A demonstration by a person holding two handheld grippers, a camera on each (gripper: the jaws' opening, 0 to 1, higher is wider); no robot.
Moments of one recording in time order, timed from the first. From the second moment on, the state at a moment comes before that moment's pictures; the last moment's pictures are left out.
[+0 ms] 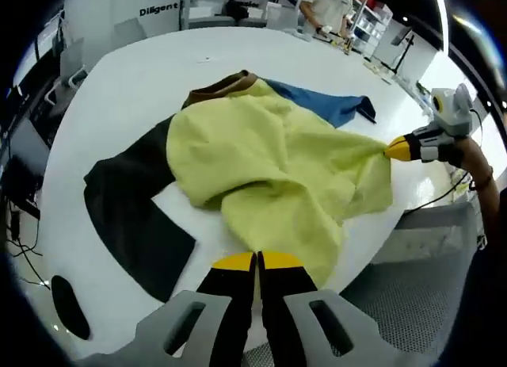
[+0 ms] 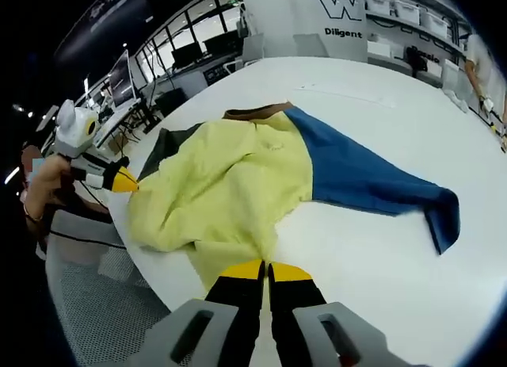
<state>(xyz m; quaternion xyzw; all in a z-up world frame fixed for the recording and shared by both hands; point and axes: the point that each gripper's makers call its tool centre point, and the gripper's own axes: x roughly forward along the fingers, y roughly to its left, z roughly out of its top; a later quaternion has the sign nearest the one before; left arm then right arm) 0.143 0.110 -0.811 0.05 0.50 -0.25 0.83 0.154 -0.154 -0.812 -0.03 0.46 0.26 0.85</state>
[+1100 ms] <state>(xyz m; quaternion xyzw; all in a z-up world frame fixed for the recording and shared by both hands) 0.097 0.166 -0.865 0.07 0.61 -0.18 0.77 0.121 -0.170 -0.867 -0.08 0.55 0.26 0.79</state>
